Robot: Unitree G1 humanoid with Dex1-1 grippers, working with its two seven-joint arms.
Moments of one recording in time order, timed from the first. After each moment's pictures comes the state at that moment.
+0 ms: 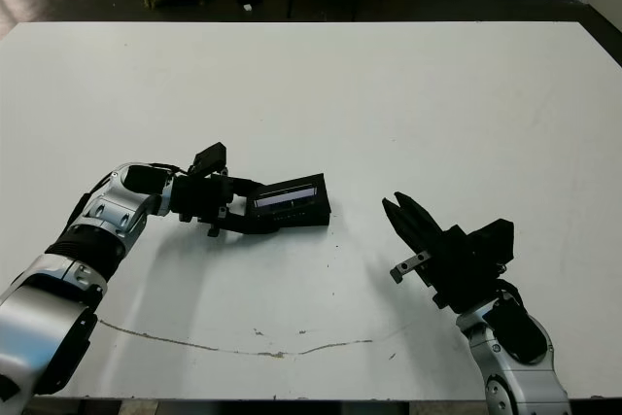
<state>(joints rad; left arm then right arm) -0.79 0.32 -0.28 0.95 -0.04 -0.12 -1.29 0.16 -0.34 -0.06 -0.31 0.37 0.06 0.51</state>
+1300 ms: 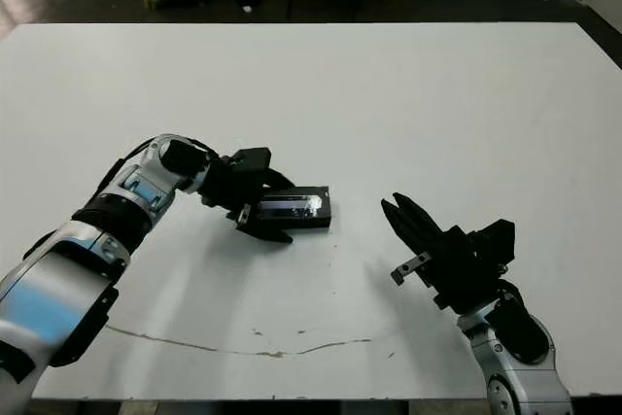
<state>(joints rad) -0.91 0.28 -0.41 1.01 0.11 -0.29 -1.31 0.17 -0.35 -0.06 -0.32 0.40 0.09 0.51</state>
